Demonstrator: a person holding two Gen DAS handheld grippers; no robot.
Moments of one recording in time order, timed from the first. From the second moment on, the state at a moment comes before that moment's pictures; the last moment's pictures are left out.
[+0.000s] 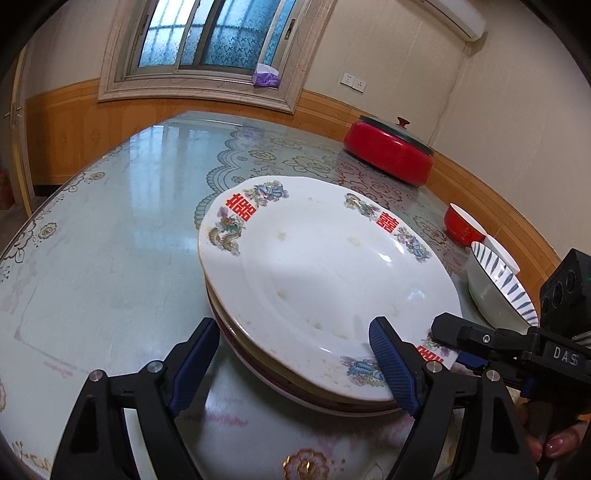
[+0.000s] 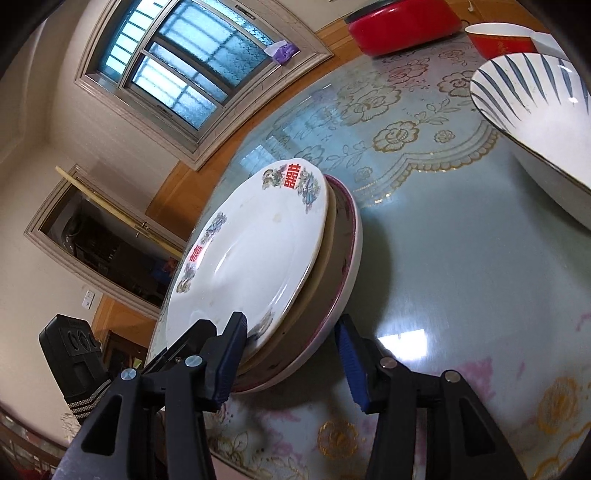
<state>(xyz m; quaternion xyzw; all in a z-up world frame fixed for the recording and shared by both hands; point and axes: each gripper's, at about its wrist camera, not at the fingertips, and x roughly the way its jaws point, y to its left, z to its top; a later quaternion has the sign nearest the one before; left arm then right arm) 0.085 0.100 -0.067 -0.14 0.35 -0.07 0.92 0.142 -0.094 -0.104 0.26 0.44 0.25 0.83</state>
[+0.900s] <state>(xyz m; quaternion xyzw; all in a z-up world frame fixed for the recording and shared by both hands) 0.088 0.103 -0.038 -0.15 0.29 -0.06 0.94 0.151 -0.094 -0.070 0.20 0.38 0.19 0.88</state>
